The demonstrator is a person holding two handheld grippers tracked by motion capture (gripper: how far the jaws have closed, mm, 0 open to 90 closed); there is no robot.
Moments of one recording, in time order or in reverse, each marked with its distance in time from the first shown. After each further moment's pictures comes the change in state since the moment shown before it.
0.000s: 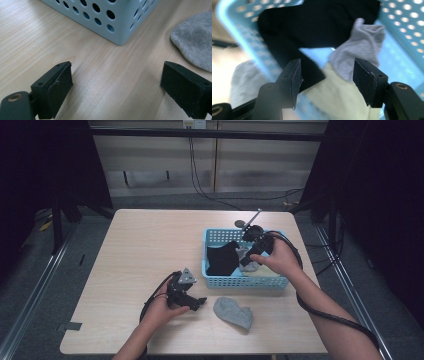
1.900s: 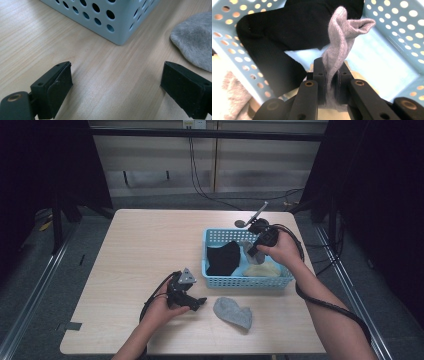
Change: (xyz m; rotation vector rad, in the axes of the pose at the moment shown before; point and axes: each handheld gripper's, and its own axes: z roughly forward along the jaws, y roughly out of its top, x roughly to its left) left arm 0.000 0.000 0.000 0.001 -0.001 0.001; right arm -0.035 0.003 0.001 0.009 0.045 0.052
